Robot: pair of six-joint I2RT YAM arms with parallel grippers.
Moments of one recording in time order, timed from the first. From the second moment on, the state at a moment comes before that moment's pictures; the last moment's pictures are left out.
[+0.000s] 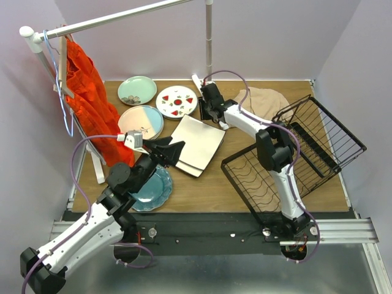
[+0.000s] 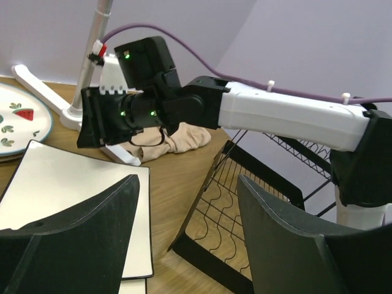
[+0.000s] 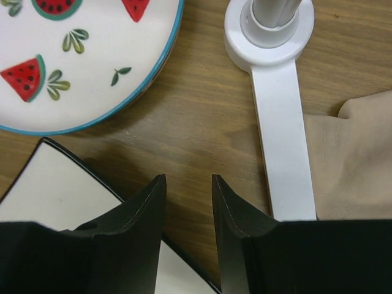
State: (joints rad) left arm -0.72 0.56 0.44 0.35 -0.12 -0.51; right arm 0.58 2.31 1.93 -0.36 0.18 0.26
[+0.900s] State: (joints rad) left arm -0.72 0.50 0.41 0.40 -0.12 -0.50; right arm 0.56 2.35 1.93 -0.41 0.05 0.18
